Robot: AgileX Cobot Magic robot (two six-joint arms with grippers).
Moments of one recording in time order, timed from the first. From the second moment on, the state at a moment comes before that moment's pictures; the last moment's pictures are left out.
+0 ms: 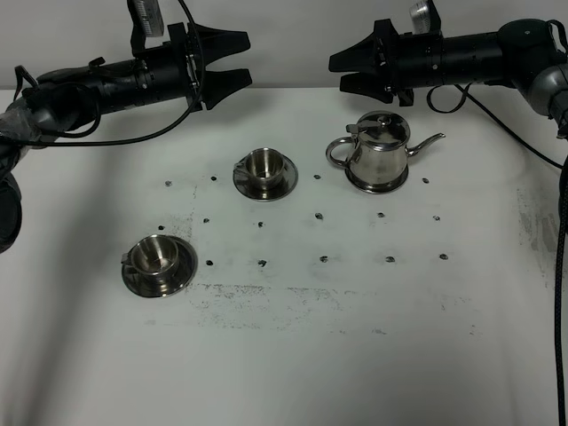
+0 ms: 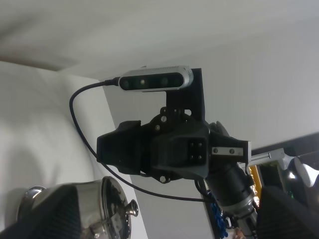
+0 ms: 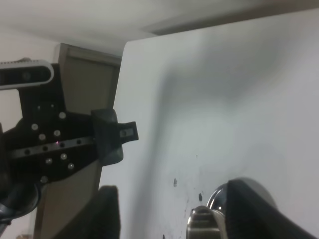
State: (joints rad) left arm -0.04 2.68 -2.15 -1.73 1.15 0.79; right arm 0.00 2.72 -2.45 1.31 1.21 -0.39
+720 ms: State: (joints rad) left arm -0.04 2.64 -2.49 -1.35 1.14 0.63; right arm 0.00 2.73 -2.69 1.24 1.21 -0.42
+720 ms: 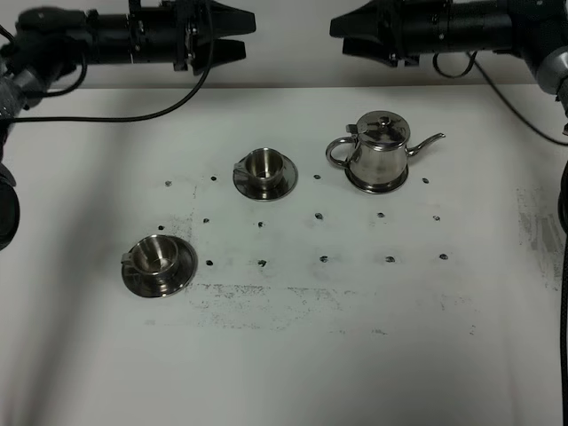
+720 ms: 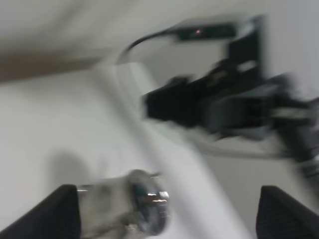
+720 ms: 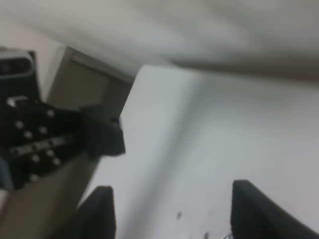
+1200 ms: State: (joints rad) left arm -0.05 2.18 -2.27 -0.75 1.10 0.53; right arm 0.00 2.67 -2.95 0.95 1.22 -0.29
